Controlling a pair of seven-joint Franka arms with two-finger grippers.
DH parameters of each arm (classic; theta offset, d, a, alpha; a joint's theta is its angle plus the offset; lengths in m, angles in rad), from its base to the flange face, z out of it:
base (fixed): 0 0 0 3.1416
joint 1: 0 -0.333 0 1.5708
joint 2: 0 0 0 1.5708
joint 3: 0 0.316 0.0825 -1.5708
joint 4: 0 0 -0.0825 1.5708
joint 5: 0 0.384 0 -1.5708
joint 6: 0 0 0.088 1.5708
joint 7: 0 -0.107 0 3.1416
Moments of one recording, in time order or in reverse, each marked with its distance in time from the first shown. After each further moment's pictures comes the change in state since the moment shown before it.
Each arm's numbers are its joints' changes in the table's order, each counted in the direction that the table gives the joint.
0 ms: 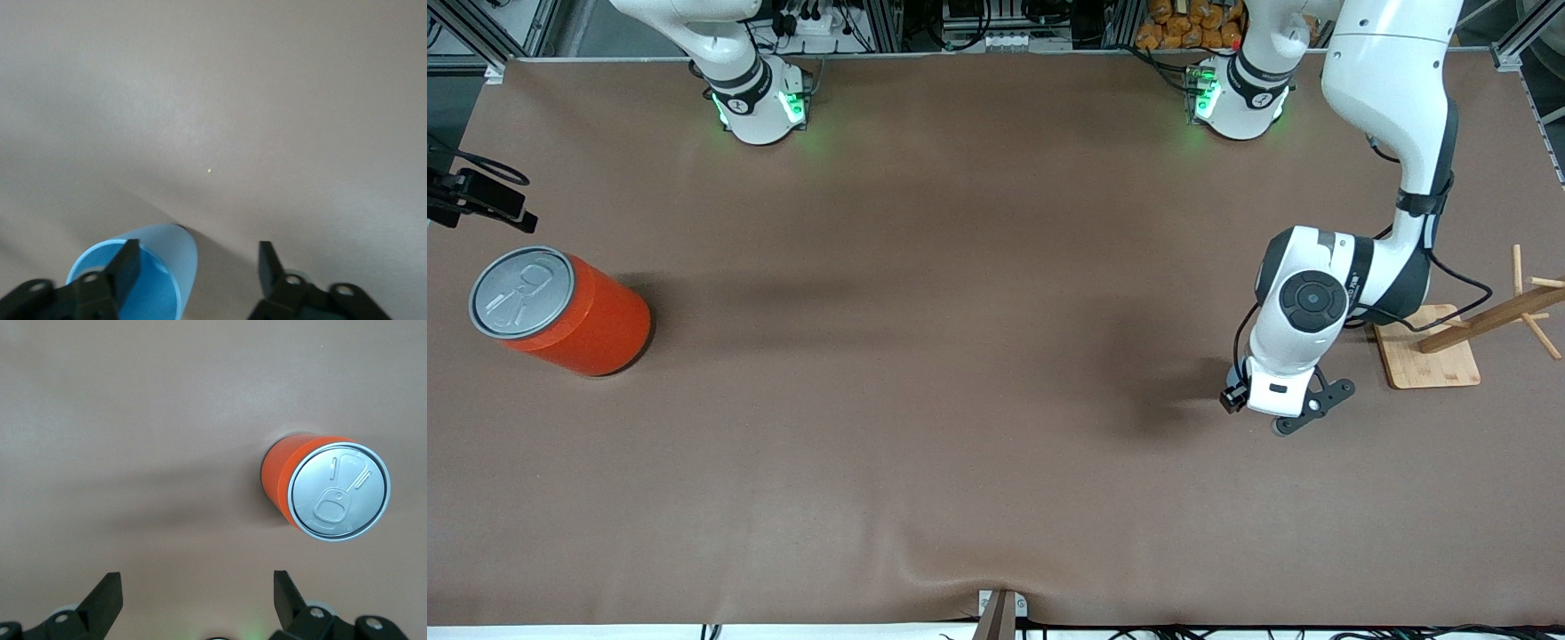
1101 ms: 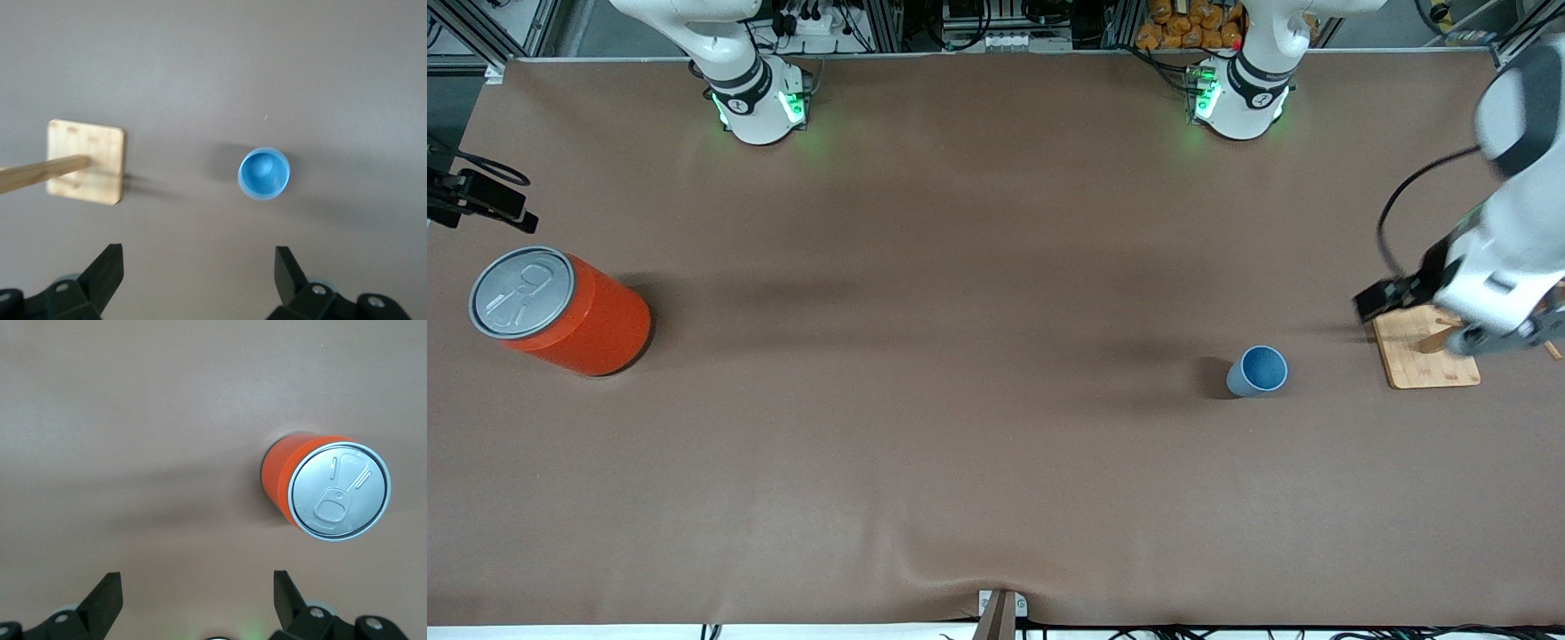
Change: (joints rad) left arm -0.171 -0.389 0.004 -0.203 -0.165 0.686 -0.685; right arm 0.000 0.001 0.000 0.000 0.000 0.001 0.000
